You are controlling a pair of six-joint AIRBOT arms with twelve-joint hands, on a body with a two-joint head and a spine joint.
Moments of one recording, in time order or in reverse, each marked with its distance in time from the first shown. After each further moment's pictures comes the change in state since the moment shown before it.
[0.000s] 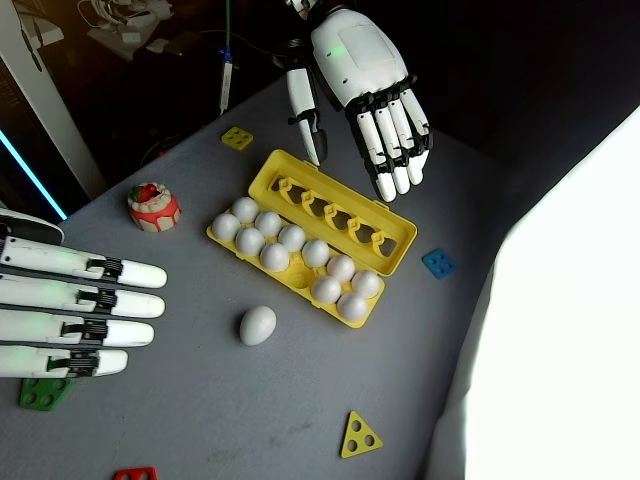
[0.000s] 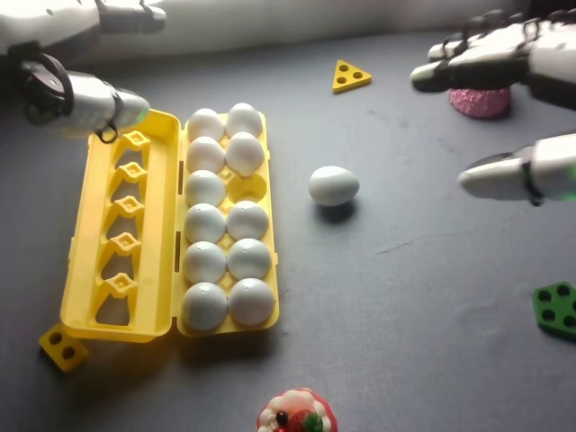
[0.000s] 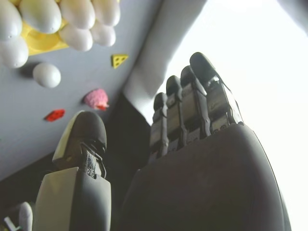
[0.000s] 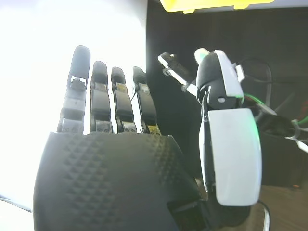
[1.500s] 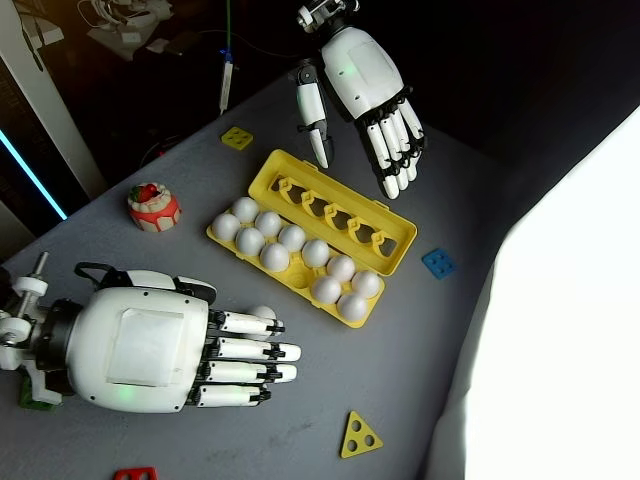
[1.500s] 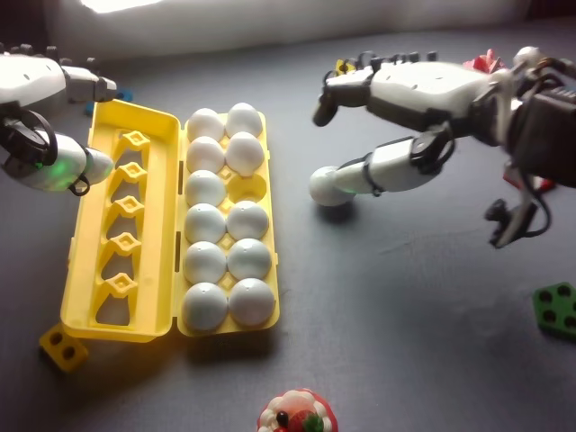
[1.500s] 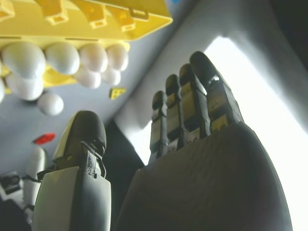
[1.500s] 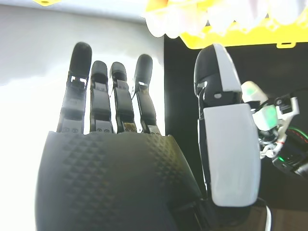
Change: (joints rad) left arm 0.141 0.000 -0.001 -0.066 -0.117 -0.046; right arm -0.088 -0.525 0.429 0.235 0.131 -0.141
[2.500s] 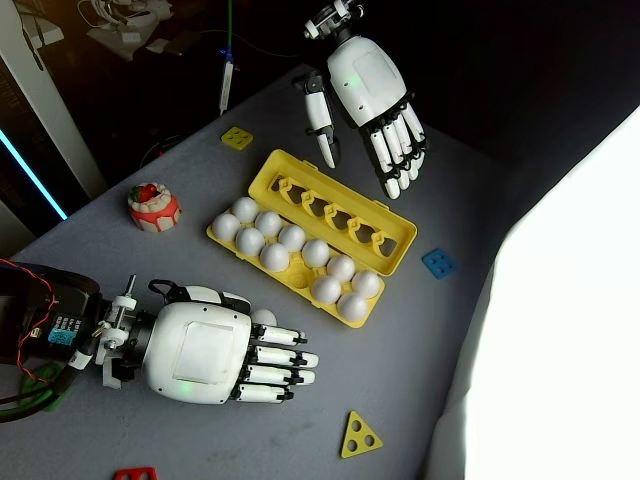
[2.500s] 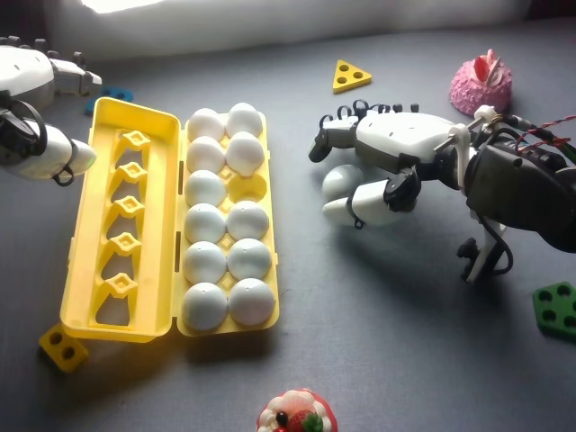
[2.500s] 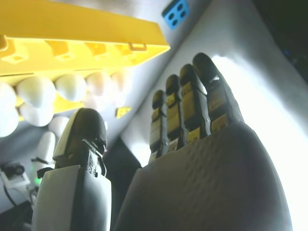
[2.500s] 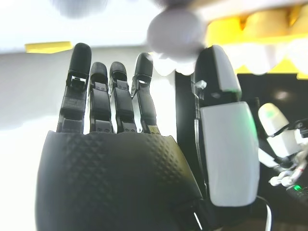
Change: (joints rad) left arm -0.027 -0.015 0.043 -0.071 -0.025 0.113; right arm -0.105 -0.155 0.138 0.105 0.076 -0.030
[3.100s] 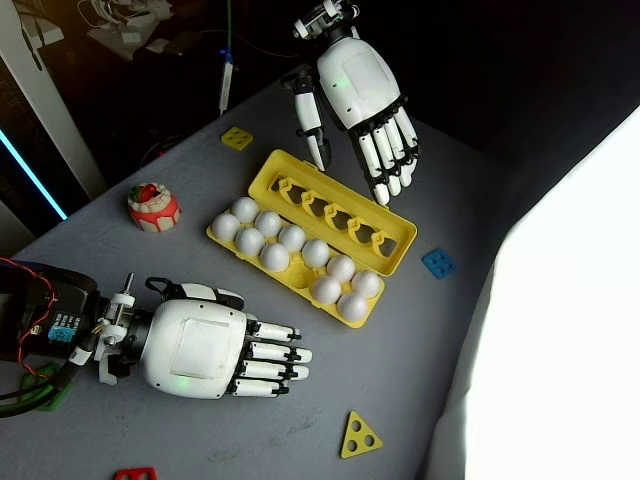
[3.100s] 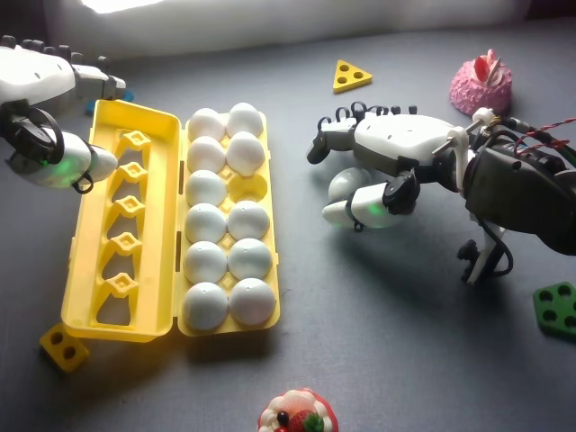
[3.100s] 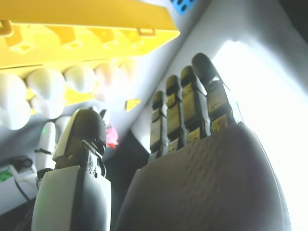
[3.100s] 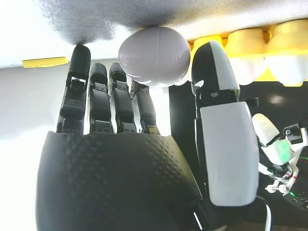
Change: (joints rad) left arm -0.002 0.000 -0.026 0.000 0.038 0.045; right arm -0.004 0.000 -0.002 -0.006 0.003 -0.009
